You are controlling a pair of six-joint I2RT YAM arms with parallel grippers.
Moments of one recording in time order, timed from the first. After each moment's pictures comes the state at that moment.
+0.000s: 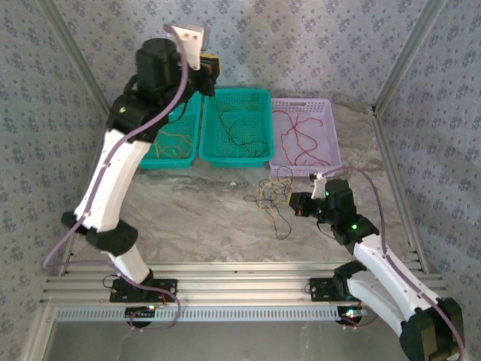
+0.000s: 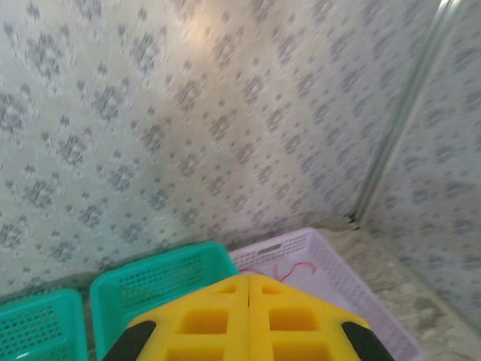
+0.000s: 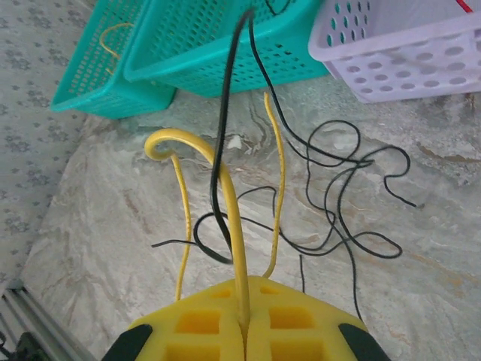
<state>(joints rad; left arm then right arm) -0.58 1.75 2.35 -0.77 -0.06 -0.13 0.37 0.77 0.47 -0.22 -0.36 0.54</state>
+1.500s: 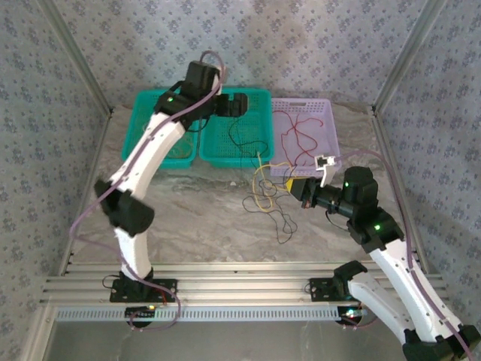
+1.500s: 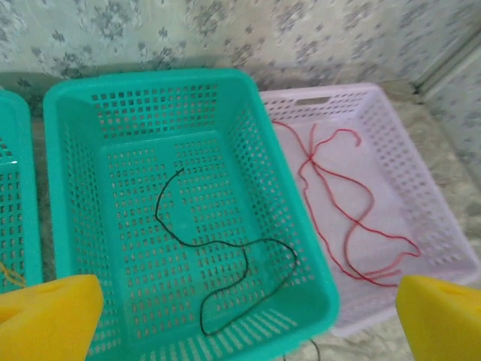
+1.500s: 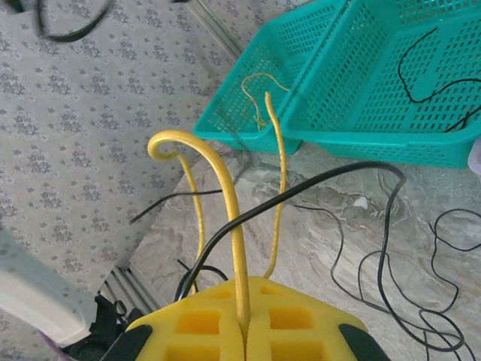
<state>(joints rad) -0.54 1.99 2.26 -0.91 0.00 -0.32 0.40 0.69 0.79 -0.39 -0.51 0.54</state>
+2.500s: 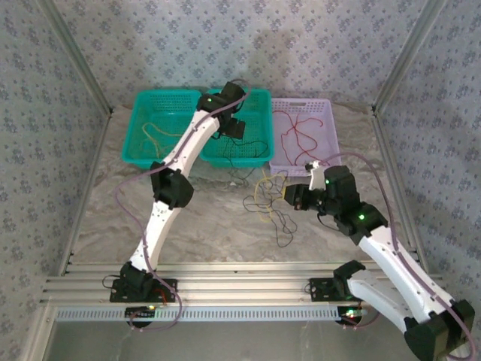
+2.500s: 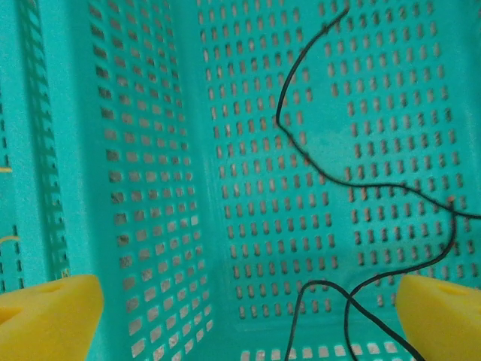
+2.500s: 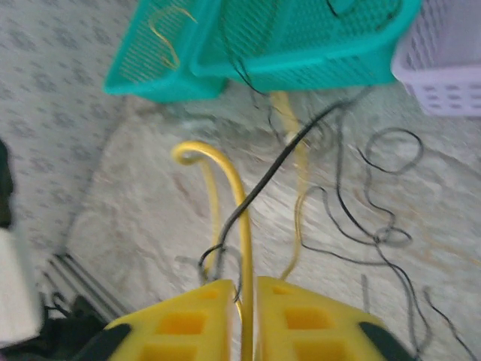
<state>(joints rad) -0.54 2.56 2.79 -1.36 -0.29 -0.28 0.46 0.84 0.73 -0.47 -0.36 0.53</state>
